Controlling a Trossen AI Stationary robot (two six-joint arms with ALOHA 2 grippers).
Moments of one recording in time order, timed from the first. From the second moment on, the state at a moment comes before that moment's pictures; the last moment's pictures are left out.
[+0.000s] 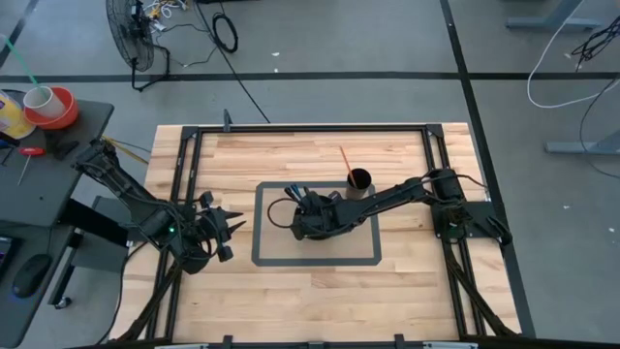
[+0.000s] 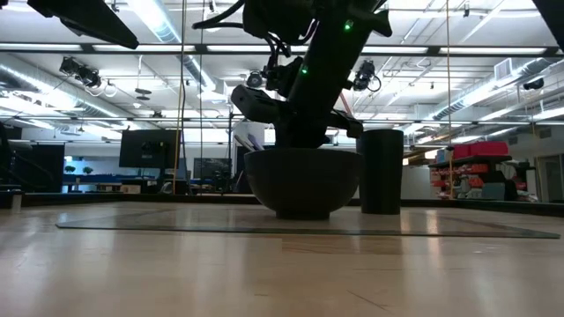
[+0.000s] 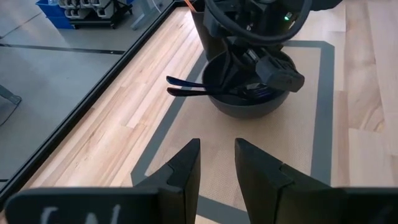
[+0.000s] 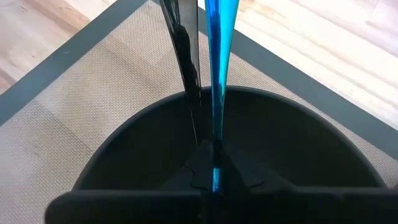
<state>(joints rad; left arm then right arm) -0.75 1.03 0.81 -0.77 -0.99 -0.72 0.16 2.07 1.51 -0.61 0.57 0.94</state>
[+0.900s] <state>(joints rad) -0.75 1.03 0.81 -0.77 -0.99 -0.72 0.15 2.07 1.51 -0.62 0.54 1.04</state>
